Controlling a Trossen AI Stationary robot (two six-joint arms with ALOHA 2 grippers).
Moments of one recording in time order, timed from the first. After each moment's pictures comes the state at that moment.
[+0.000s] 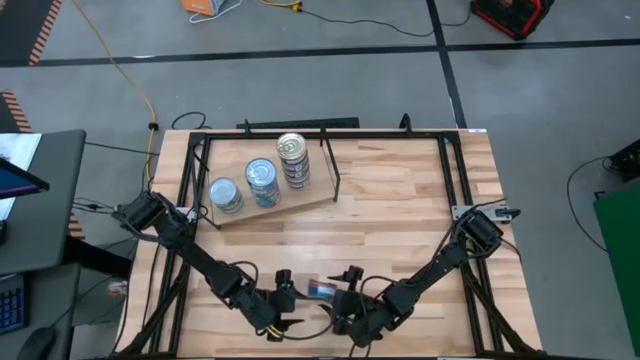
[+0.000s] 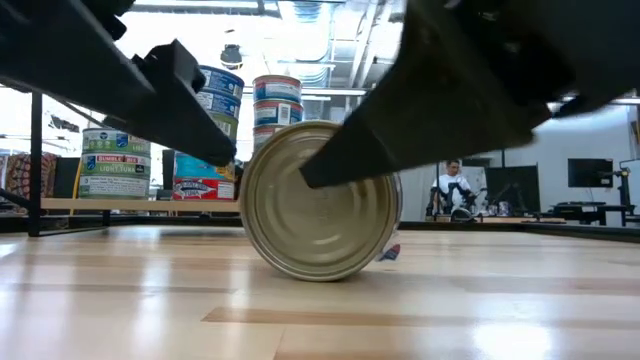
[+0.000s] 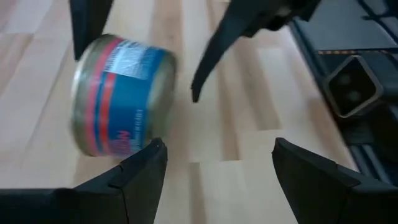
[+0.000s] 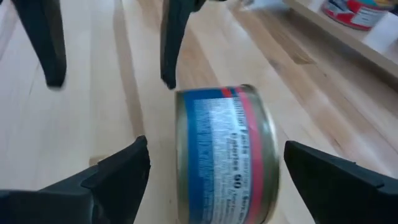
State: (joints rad) left arm -0.69 1.80 0.96 0.22 -0.47 -0.42; right arm 0.67 2.08 1.27 -0.03 0.88 0.54
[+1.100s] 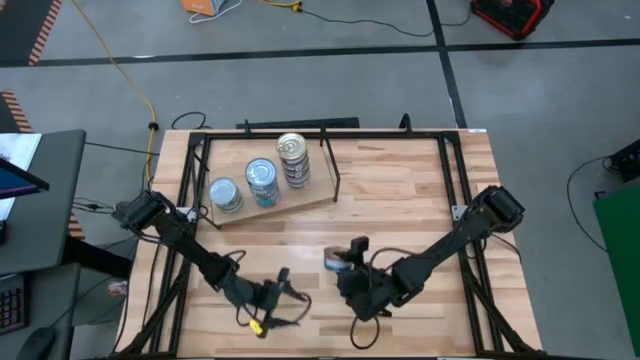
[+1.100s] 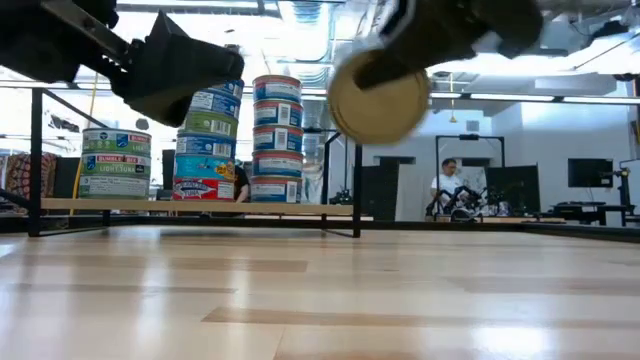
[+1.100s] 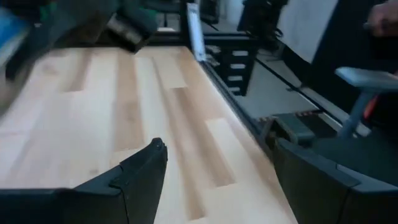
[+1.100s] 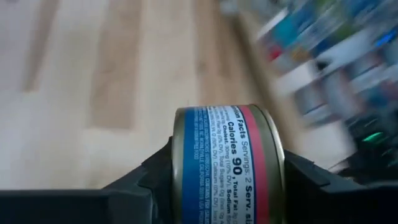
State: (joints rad) left arm -0.69 1.80 0.71 0.92 -0.35 -0.18; right arm 0.59 1.84 1.27 -0.41 0.88 0.15
